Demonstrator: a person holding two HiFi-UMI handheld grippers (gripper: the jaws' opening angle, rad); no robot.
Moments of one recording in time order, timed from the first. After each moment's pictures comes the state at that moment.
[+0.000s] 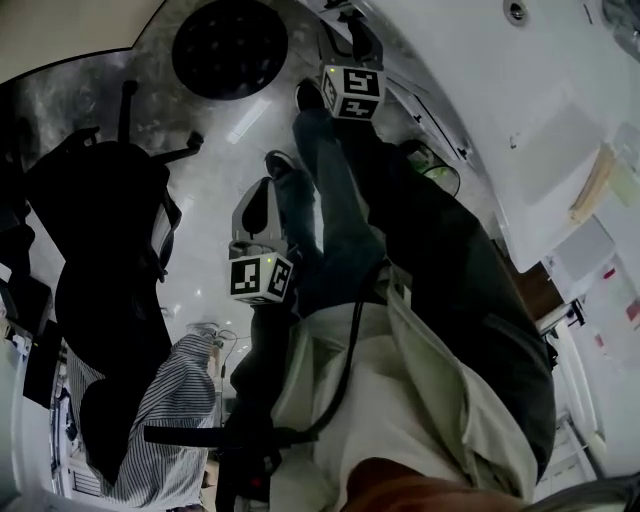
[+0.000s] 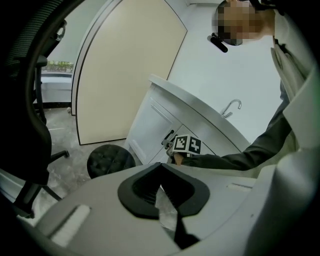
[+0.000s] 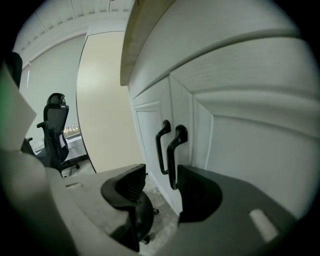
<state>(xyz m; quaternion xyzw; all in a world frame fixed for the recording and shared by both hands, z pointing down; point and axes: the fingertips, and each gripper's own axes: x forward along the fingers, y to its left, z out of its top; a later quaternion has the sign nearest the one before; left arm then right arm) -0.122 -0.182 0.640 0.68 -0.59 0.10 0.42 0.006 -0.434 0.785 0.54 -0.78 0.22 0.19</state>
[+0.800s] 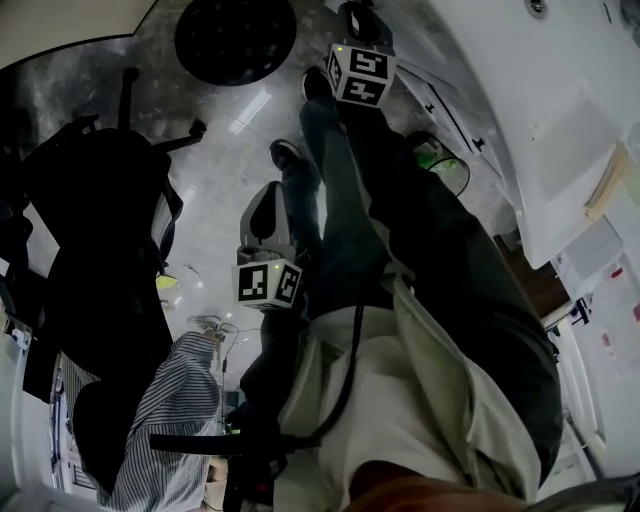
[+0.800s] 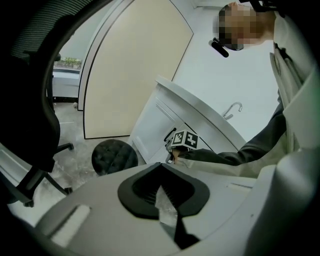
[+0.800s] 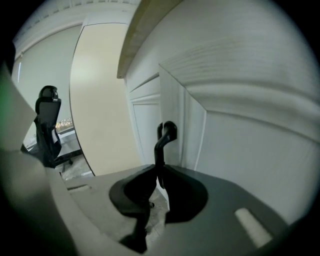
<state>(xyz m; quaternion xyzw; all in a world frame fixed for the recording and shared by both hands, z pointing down) -0.132 -0.143 0.650 0.66 -0.60 0.09 0.44 0.003 -0.426 0.796 0.58 -0.75 0.22 0.23</state>
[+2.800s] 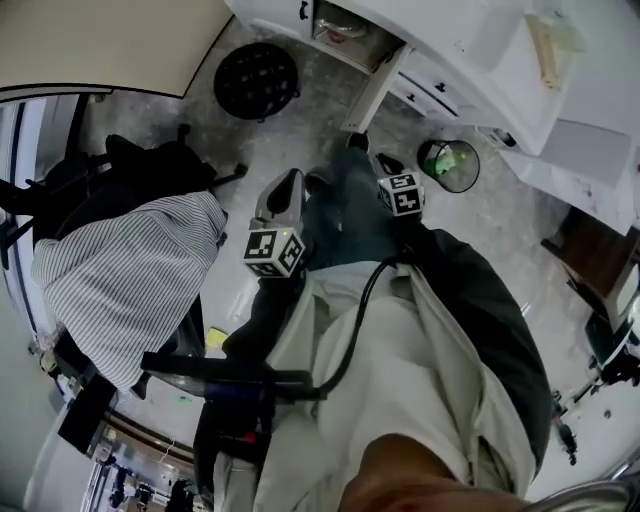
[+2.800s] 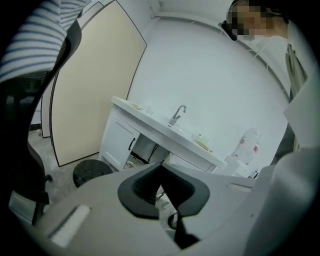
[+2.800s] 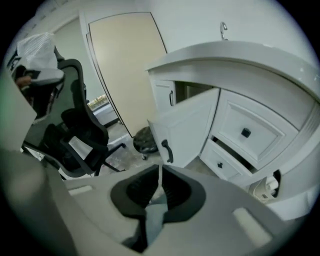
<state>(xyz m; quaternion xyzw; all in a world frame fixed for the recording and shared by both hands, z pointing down) -0.103 -0.034 0.515 0.82 -0.46 0.10 0.32 0.095 0.000 0.711 0.48 -0.73 0.34 0.34</state>
